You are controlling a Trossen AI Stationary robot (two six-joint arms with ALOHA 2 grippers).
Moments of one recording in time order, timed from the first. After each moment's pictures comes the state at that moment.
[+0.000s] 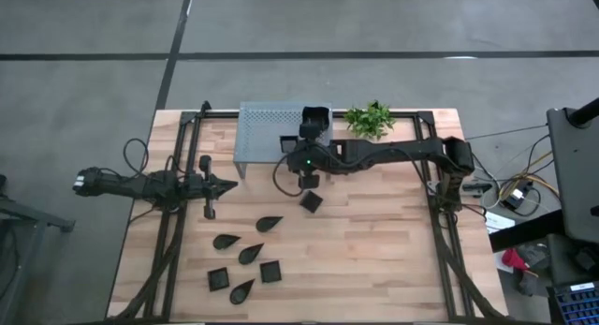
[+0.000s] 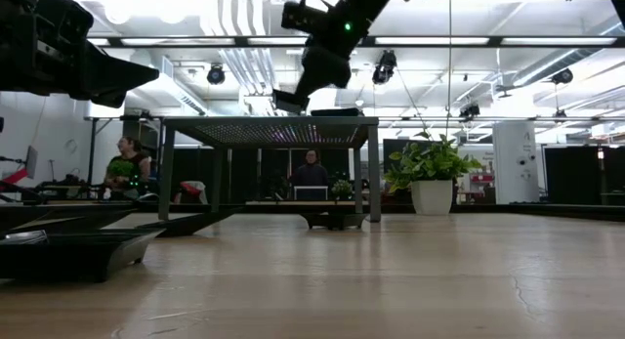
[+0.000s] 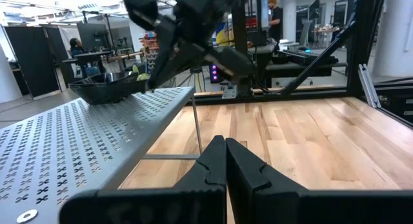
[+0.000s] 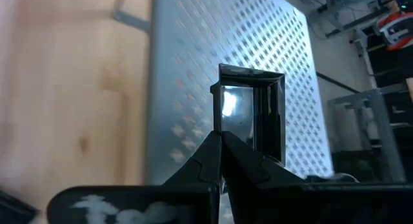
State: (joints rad) left arm -0.16 0.09 0.01 0.05 -0.30 0.10; right arm -0.07 1.87 1.57 -0.49 0.47 -0.42
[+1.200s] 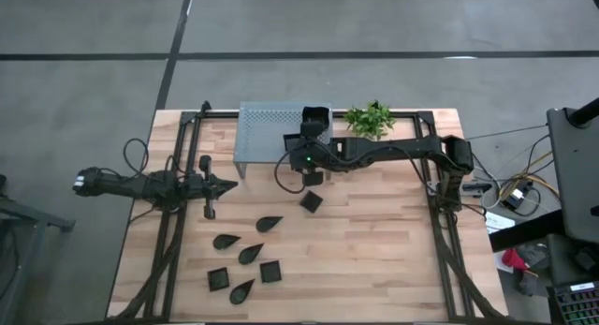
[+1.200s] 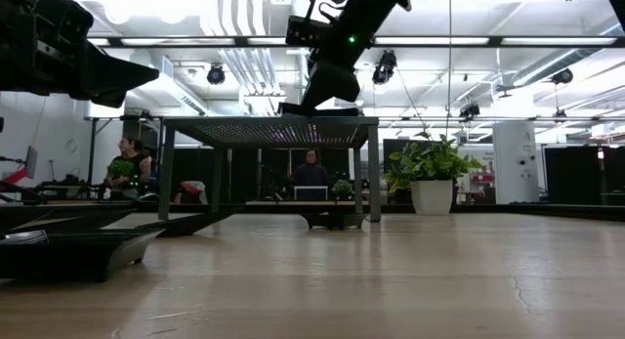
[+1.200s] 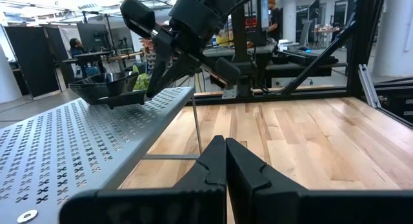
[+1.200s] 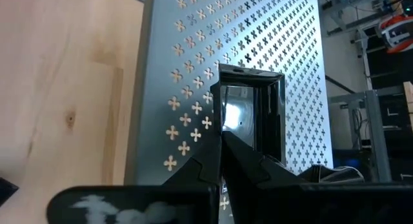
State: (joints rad) left arm -0.16 0.09 0.01 0.05 -0.30 0.10; right arm -0.10 1.87 1.53 -0.49 0.47 -0.48
